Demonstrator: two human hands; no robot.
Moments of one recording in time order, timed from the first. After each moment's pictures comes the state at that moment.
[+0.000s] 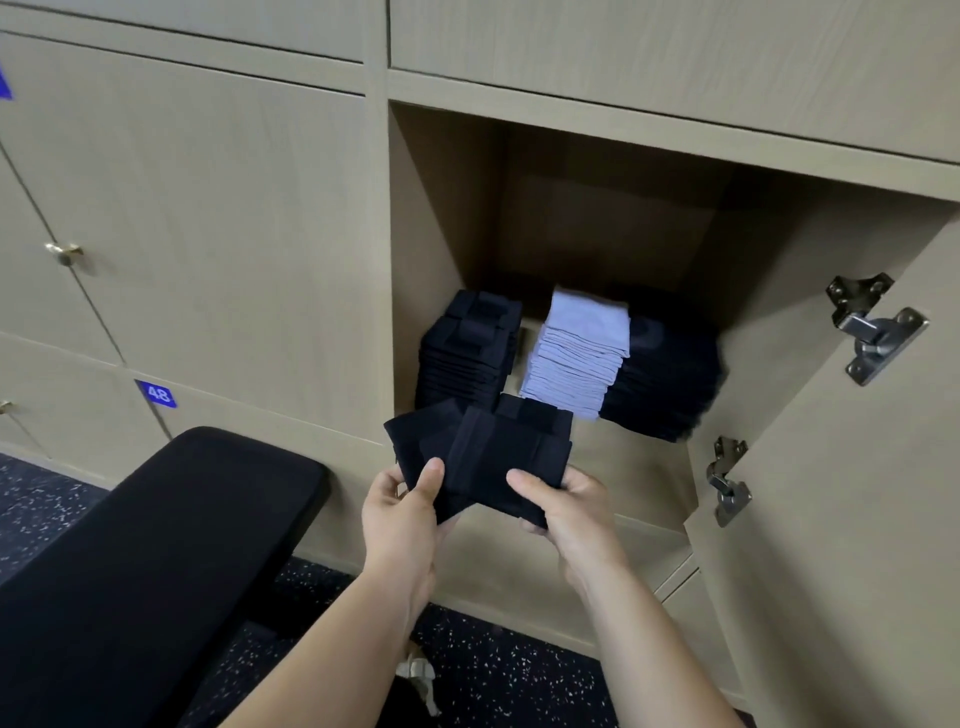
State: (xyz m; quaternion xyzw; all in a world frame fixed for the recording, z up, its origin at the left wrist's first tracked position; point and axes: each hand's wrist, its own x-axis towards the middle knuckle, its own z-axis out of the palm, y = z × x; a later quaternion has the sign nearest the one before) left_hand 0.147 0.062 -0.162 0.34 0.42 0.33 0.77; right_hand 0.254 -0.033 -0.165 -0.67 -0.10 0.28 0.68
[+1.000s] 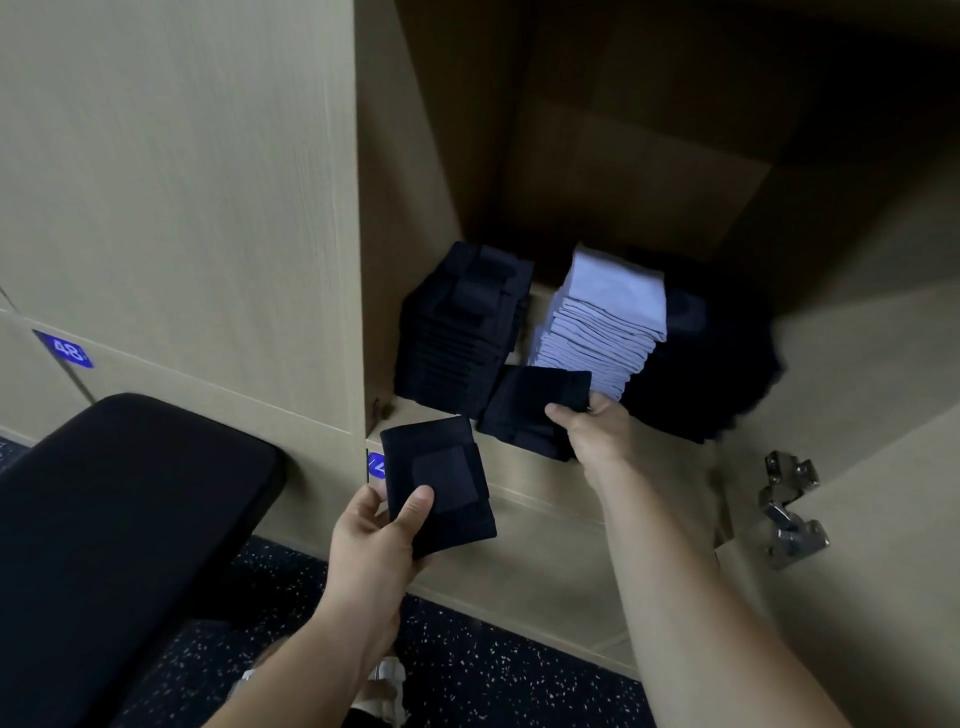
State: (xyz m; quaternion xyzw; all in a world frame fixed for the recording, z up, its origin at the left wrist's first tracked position) left_hand 0.174 0.094 -0.225 0.38 0.41 0.26 0.79; right_hand 0.404 0.039 -0.227 -0.79 -0.08 0.18 0.58
